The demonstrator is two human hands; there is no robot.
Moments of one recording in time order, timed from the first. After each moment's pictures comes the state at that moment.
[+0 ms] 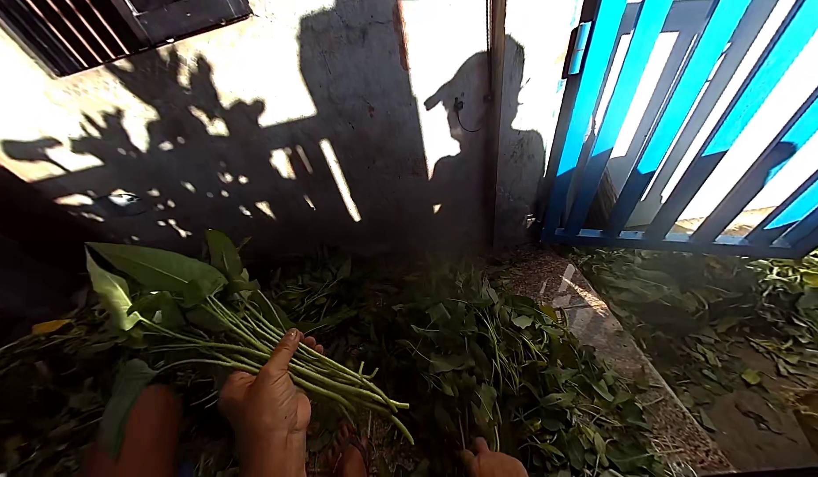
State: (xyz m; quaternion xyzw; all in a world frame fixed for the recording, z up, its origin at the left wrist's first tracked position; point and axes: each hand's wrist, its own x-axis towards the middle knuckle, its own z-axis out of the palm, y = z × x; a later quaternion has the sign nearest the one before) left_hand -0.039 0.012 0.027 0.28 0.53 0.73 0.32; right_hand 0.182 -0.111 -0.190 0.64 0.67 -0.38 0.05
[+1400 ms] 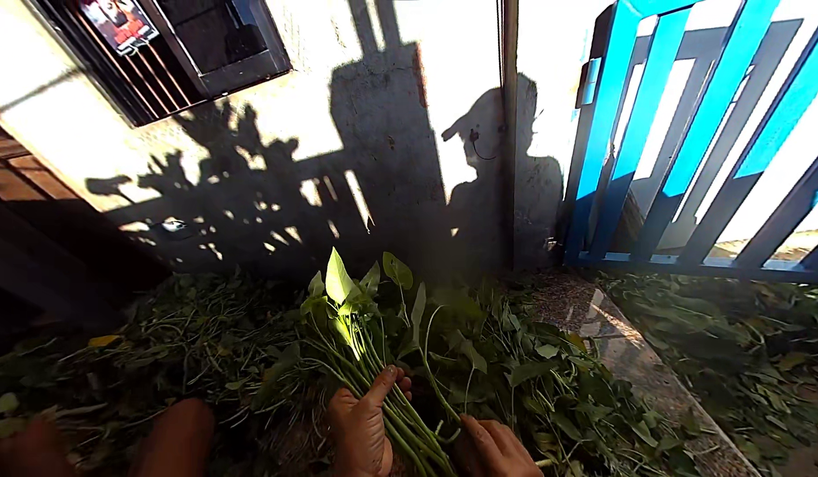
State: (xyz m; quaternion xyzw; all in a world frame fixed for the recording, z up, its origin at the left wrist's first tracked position) left_hand 0.014 -0.015 0.004 0.28 0.52 0.64 0.50; right_hand 0.152 -0.087 -0.141 0.62 0.61 -0.01 -0.49
